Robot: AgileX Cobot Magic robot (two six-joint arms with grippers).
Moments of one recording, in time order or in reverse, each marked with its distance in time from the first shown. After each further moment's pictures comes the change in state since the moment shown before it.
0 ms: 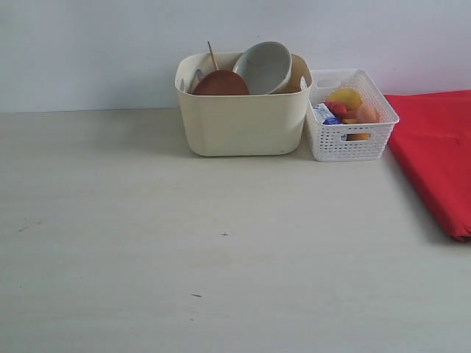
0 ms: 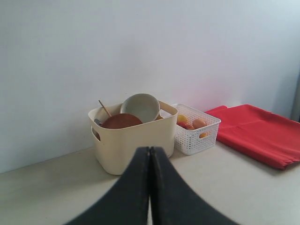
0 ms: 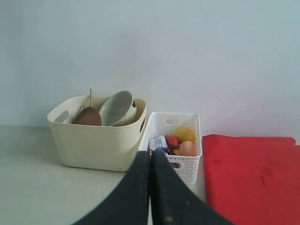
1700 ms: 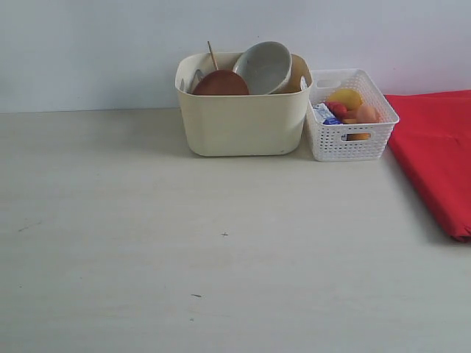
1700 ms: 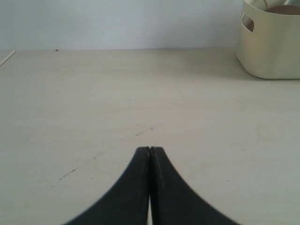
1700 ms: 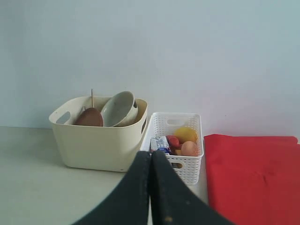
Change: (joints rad) left arm 0.460 -0.122 0.330 0.314 0.079 -0.290; right arm 0.000 0.000 0.000 0.009 0.000 0.004
